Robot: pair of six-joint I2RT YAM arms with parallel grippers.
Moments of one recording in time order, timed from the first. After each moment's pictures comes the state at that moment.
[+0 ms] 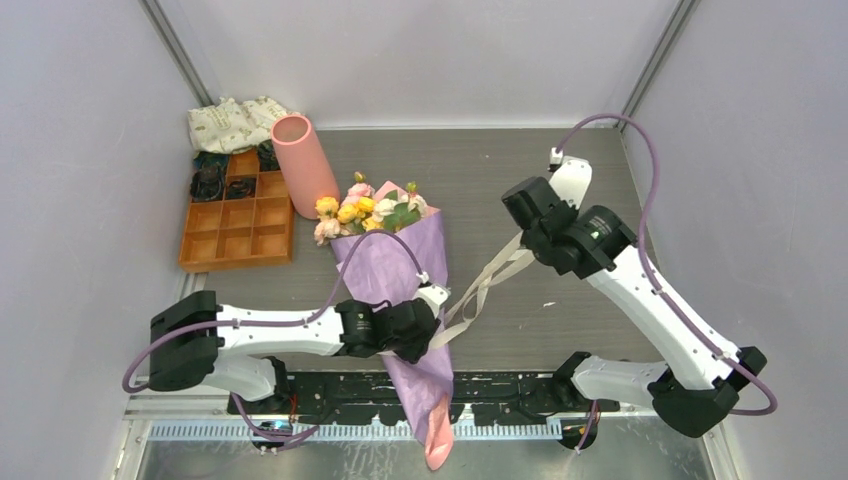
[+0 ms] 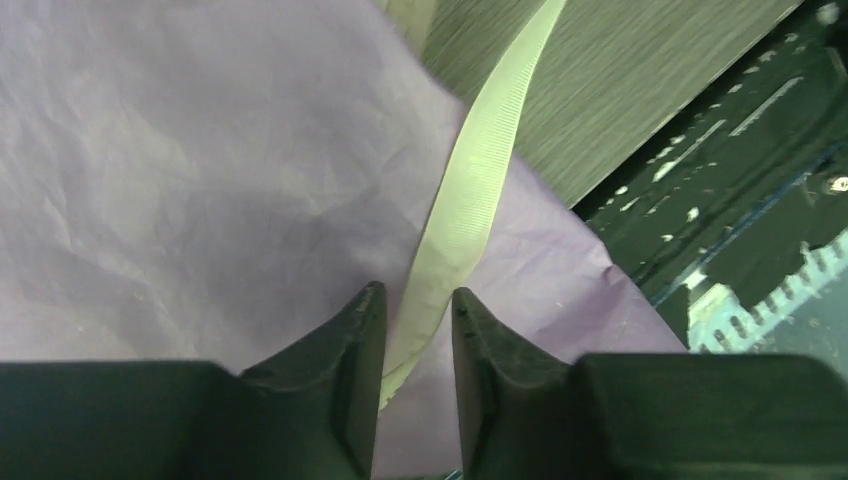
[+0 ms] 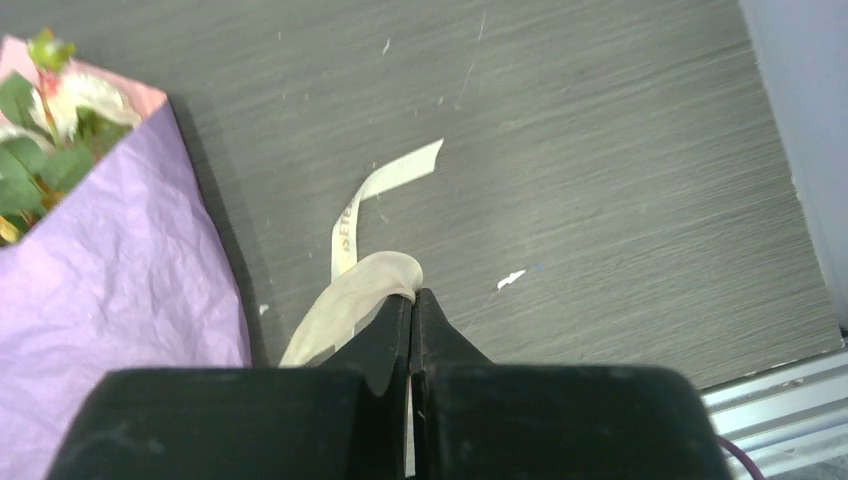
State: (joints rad) left arm -1.31 1.36 0.79 -0.35 -0.19 -0.55; right arm 0.72 1.16 1.39 -1.23 0.70 0.81
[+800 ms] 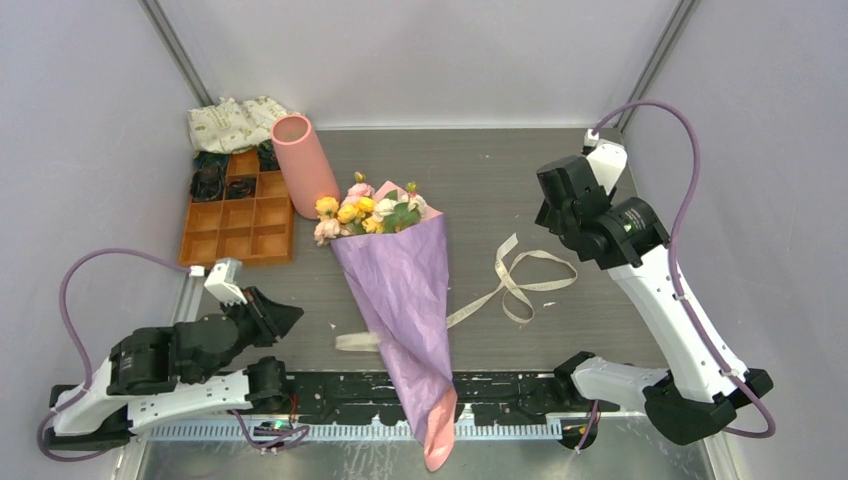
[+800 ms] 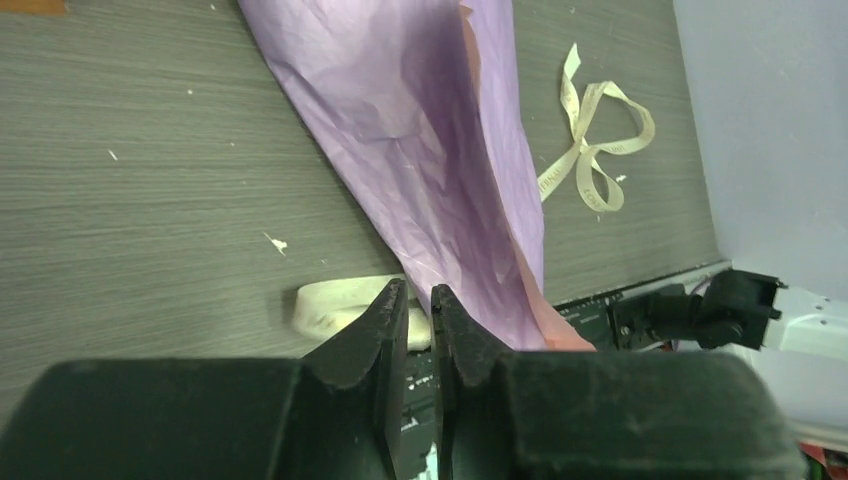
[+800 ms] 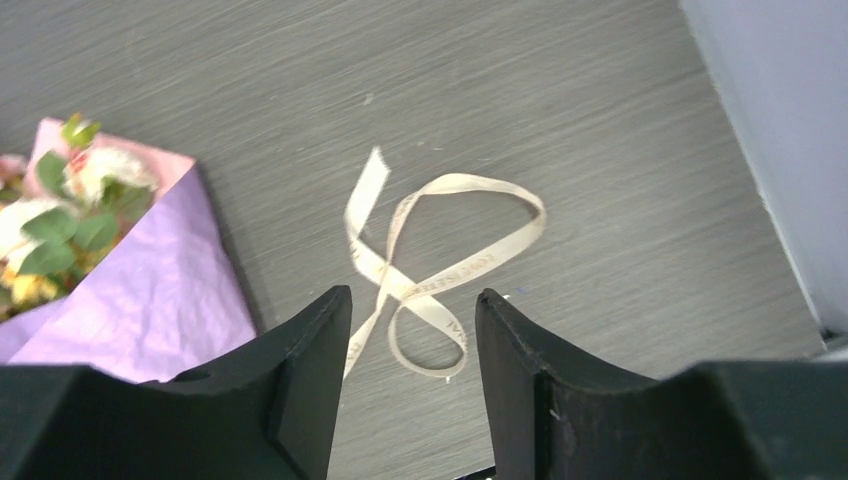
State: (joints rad) left arm -1.30 0.23 0.85 -1.19 -0.70 -1.09; right arm 0.54 1.14 1.52 -1.24 0.65 0.71
